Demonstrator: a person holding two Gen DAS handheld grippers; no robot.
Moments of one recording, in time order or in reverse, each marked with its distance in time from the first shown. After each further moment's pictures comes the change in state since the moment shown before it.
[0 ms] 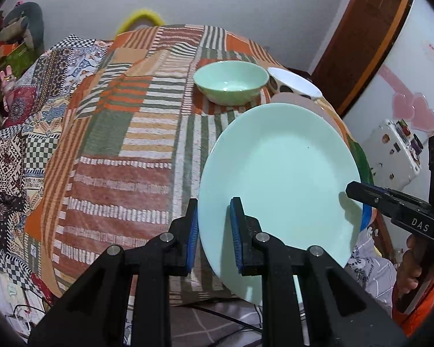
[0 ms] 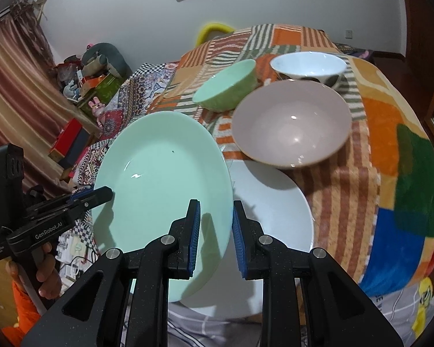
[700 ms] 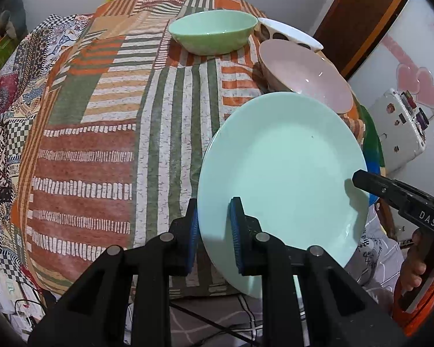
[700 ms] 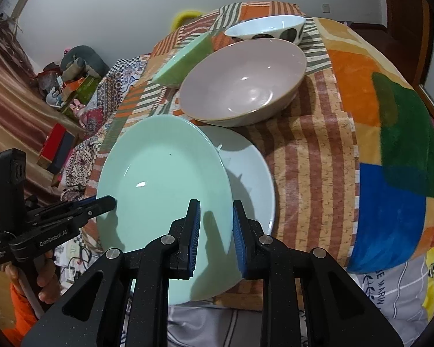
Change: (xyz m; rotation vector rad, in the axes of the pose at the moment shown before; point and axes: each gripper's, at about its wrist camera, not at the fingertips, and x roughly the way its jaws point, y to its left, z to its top) left arm 0.059 -0.024 -0.015 0.035 0.174 -0.004; right arm 0.008 -0.034 -0.024 0.107 0.060 -0.037
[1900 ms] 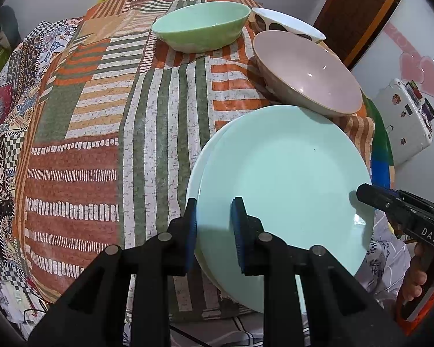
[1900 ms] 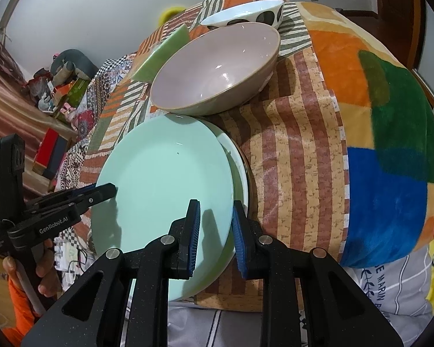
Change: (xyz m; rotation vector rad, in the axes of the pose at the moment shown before) left arm 0.022 -0.011 0.020 0.044 0.034 0.027; right arm 0.001 -0.020 -0.005 0.054 0.027 -0.009
